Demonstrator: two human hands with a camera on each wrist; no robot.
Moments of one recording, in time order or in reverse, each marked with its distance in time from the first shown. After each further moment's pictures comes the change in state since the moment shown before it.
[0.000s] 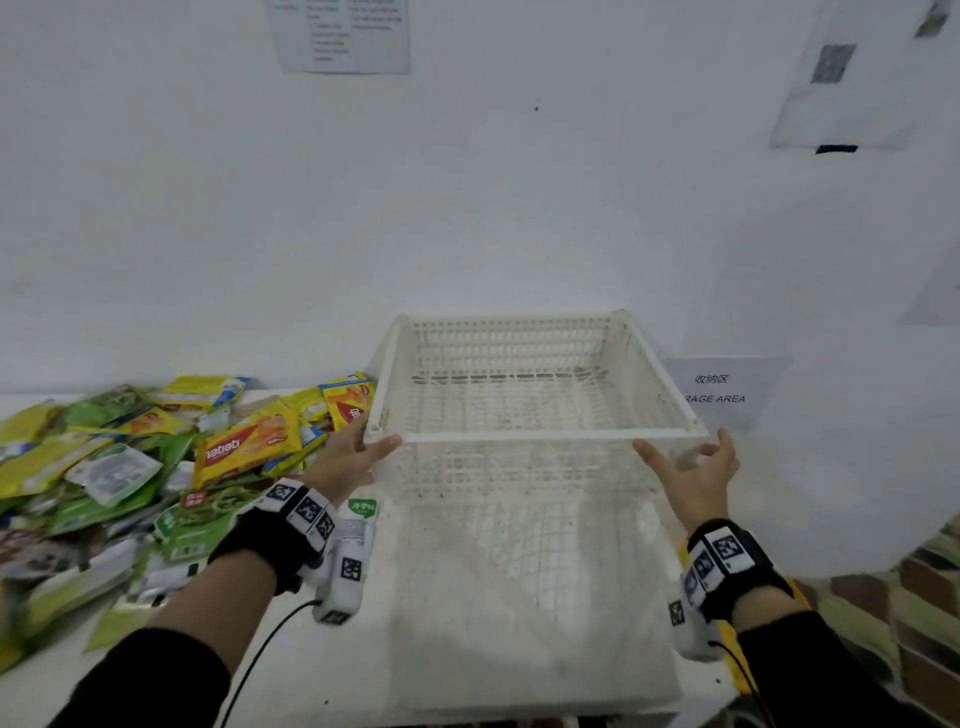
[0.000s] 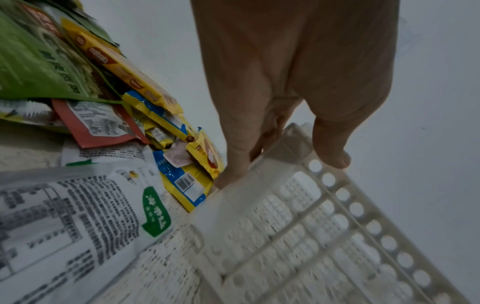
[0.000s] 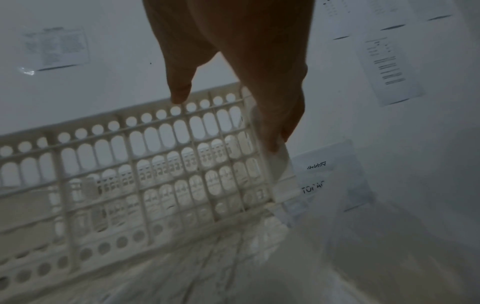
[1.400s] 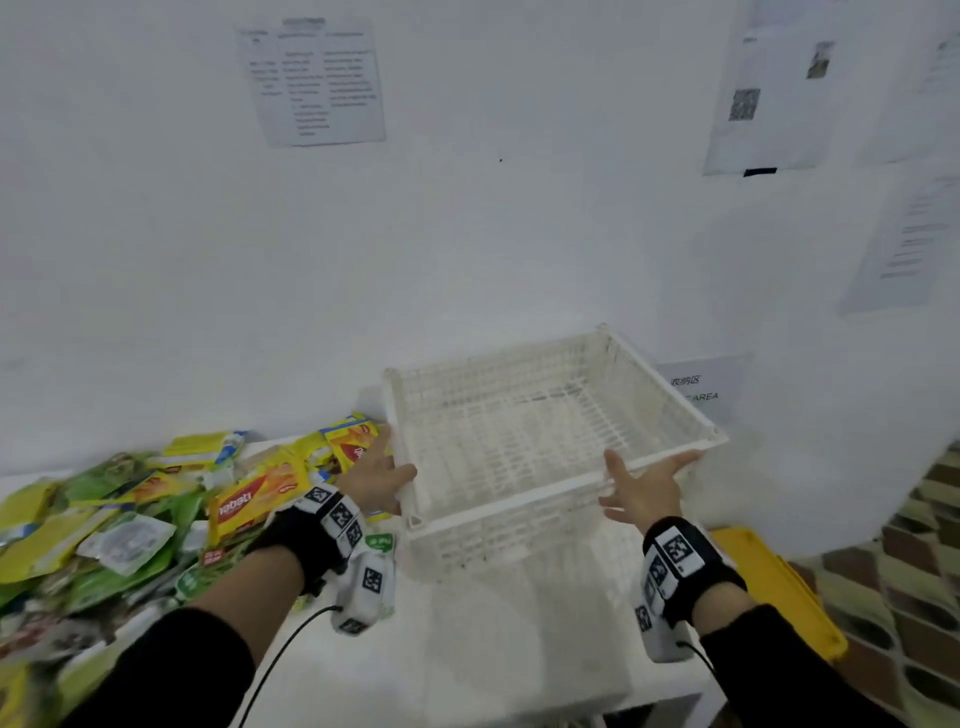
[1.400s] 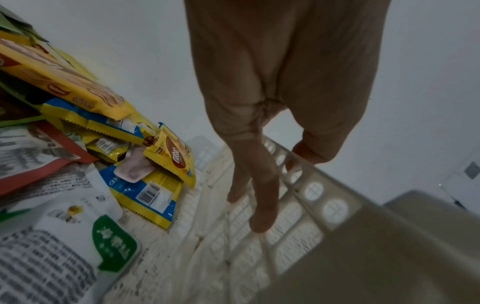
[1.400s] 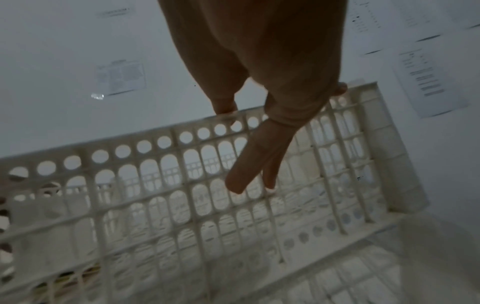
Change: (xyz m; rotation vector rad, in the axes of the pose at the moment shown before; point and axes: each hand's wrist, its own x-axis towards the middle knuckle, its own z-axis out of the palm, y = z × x) left_hand 0.012 0.029 0.003 0.161 -0.074 -0.162; right_hand -0.069 -0.051 0.033 0.114 -0.077 0.213
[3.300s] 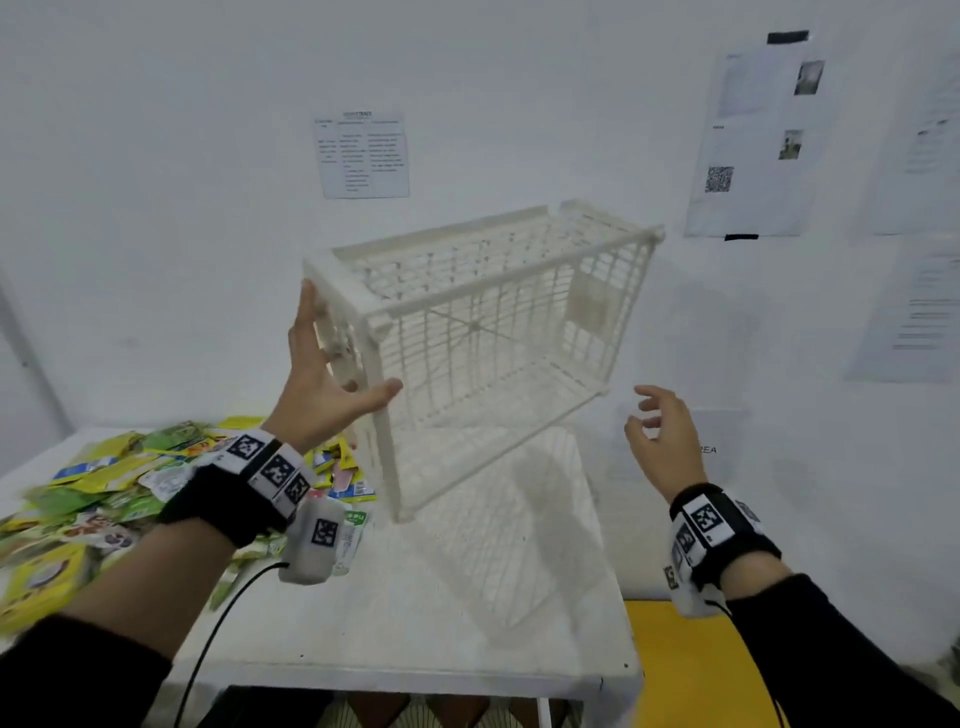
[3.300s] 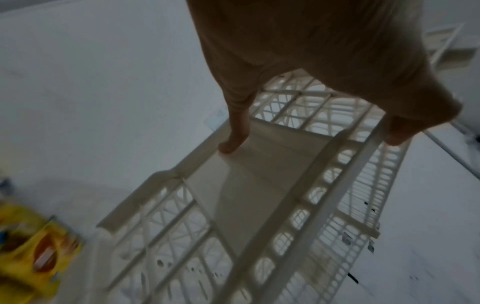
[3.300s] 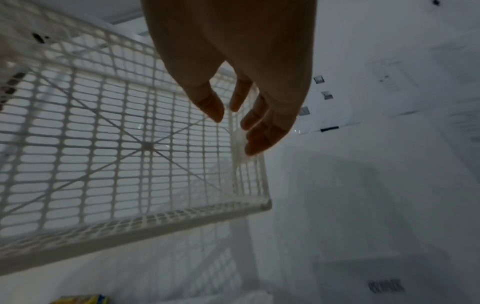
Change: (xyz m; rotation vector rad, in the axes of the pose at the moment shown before) left_hand -0.160 0.111 0.054 0.223 0.527 0.839; right_hand 0.030 -0.071 -0.125 -0.231 -0.109 -0.762
